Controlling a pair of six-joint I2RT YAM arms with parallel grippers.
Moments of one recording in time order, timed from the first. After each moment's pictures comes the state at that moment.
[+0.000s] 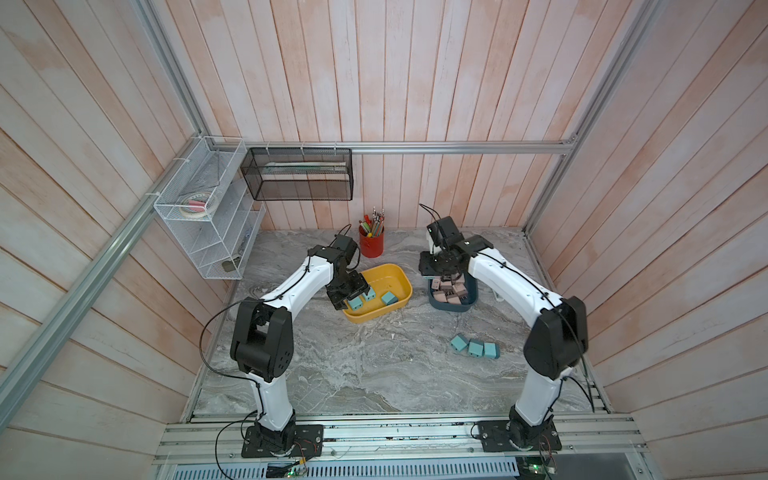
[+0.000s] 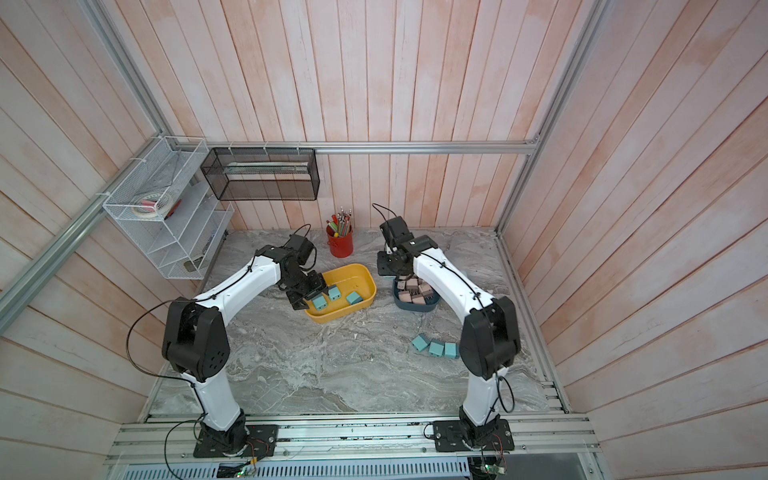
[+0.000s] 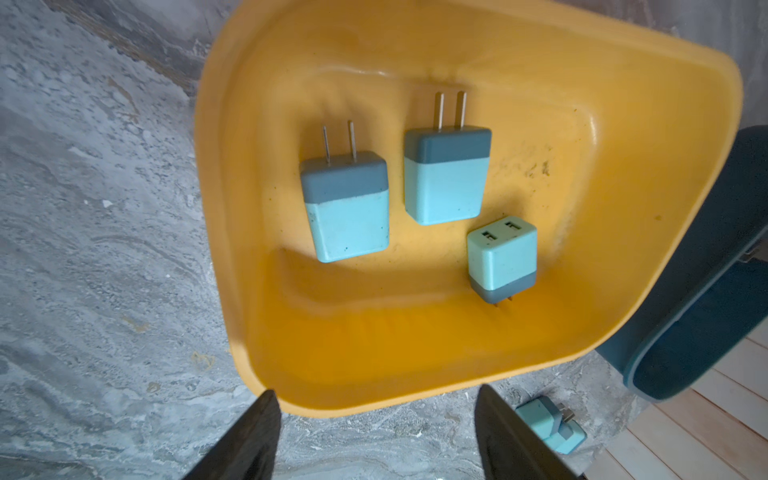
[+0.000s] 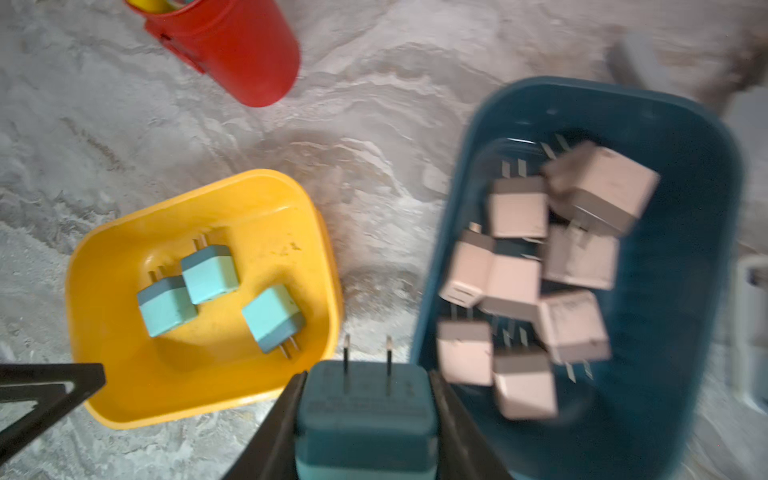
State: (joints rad) left arm -0.37 1.85 1.54 -1.02 0.23 -0.85; right arm 0.55 1.91 1.76 -0.83 0.03 0.39
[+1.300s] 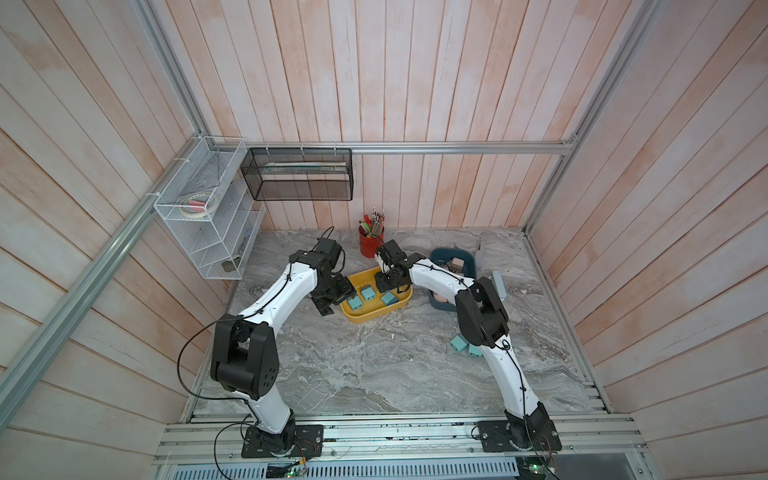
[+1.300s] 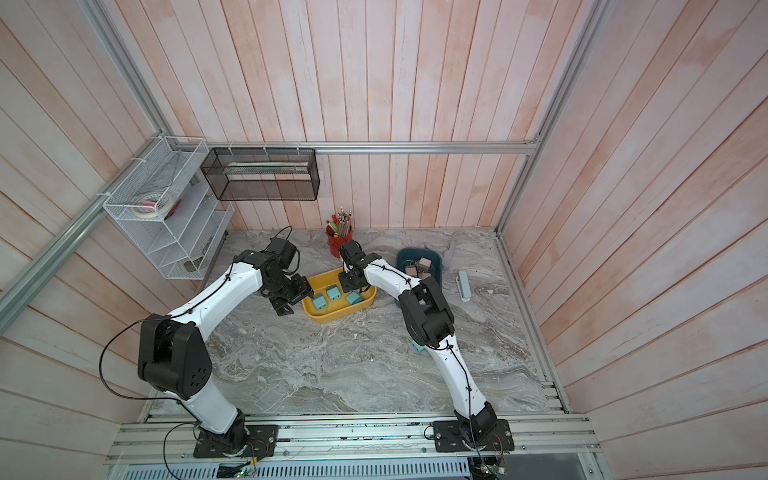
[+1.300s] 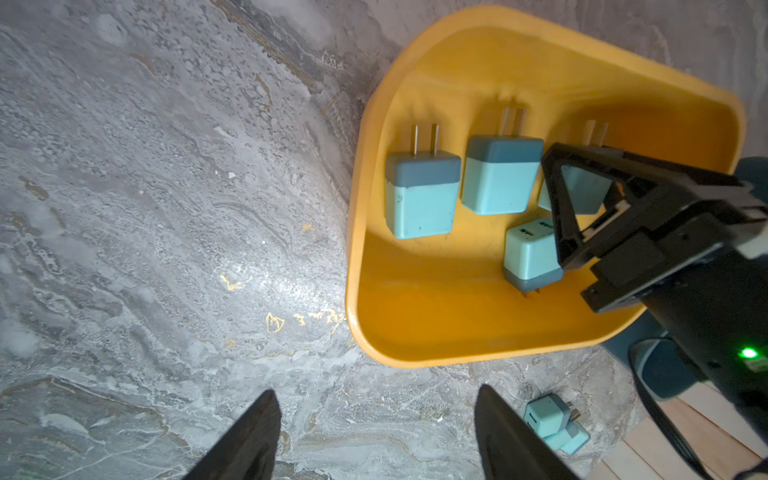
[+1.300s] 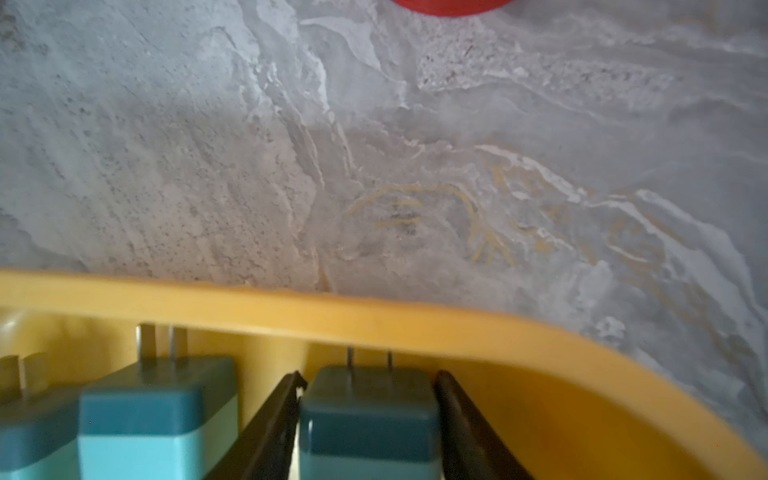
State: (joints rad) left arm -0.31 1.71 1.43 -1.05 0.20 -0.85; right arm 0.68 2.41 2.00 -0.63 0.00 0.22
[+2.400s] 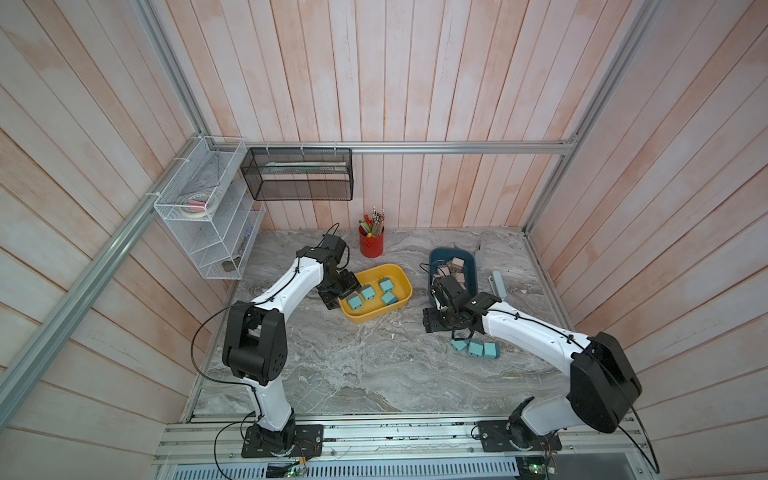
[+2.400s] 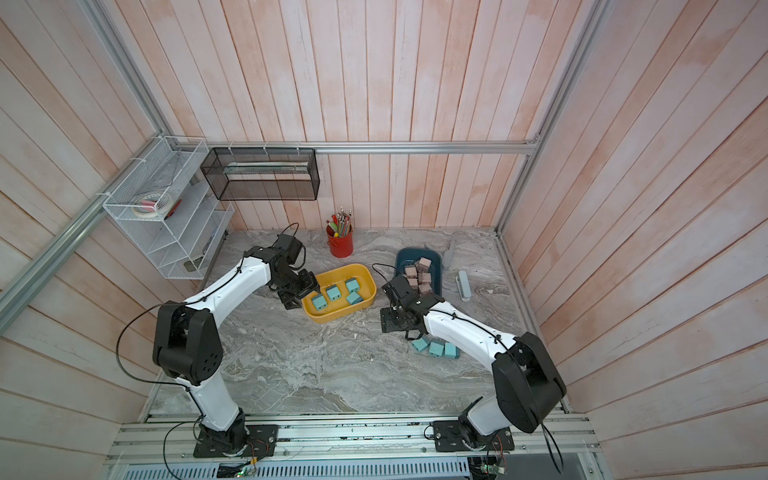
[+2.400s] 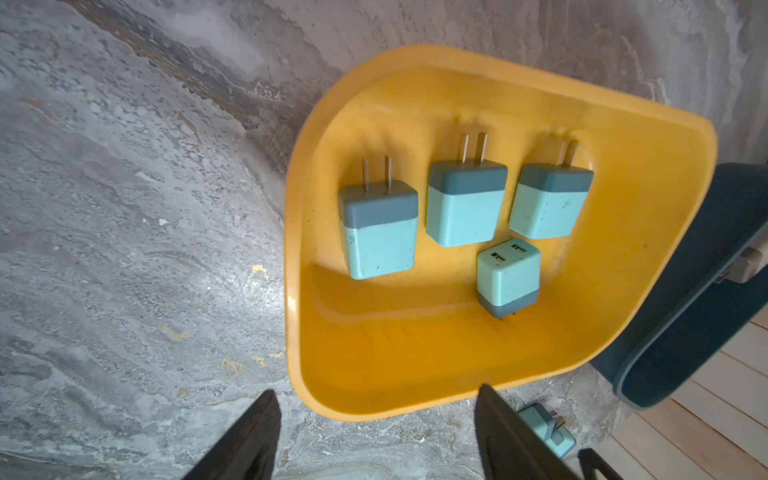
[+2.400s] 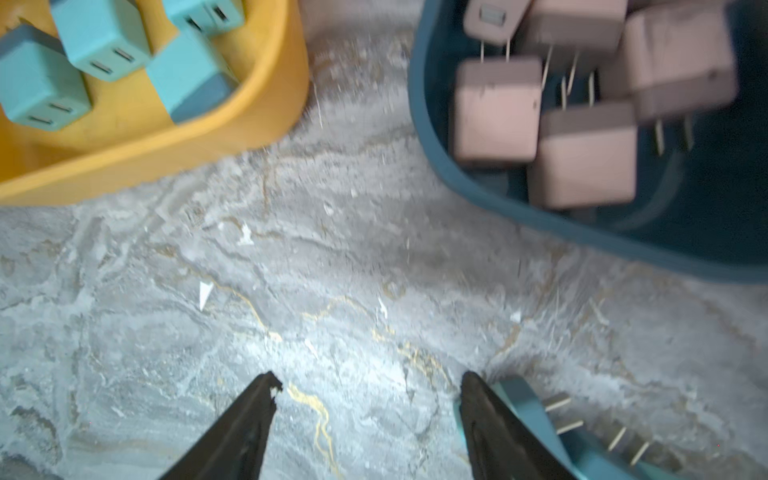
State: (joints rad) left arm -0.31 1.81 1.49 -0.99 0.24 -0.83; right arm 0.67 1.46 0.95 -0.62 0.07 0.51
